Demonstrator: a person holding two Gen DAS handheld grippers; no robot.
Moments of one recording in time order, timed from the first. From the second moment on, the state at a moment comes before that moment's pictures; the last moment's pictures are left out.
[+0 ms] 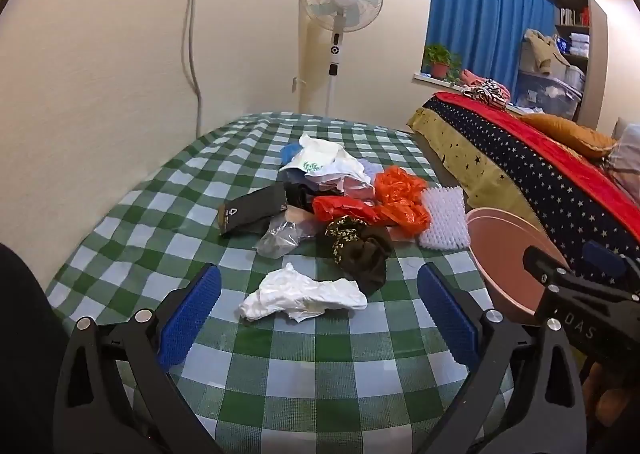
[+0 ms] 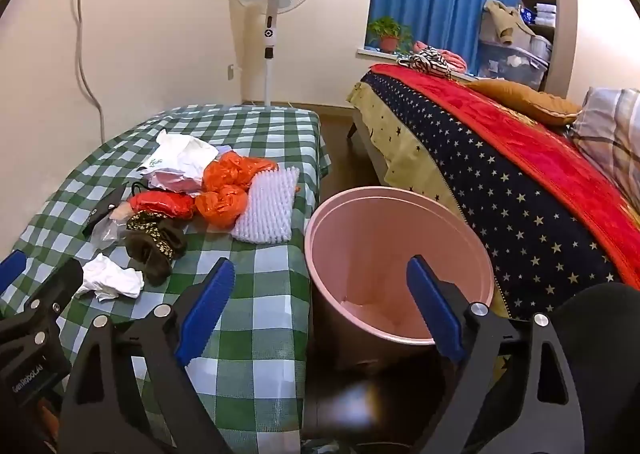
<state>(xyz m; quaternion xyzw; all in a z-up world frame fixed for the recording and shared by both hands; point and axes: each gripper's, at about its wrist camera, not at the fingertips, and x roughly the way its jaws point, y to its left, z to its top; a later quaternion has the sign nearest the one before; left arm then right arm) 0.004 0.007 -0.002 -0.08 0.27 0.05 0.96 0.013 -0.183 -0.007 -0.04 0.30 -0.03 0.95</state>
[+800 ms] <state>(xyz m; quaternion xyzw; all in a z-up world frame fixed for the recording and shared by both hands) 0.002 0.001 -0.005 -0.08 0.27 0.03 0.96 0.006 -0.178 0.002 -0.04 0.29 -0.02 0.96</state>
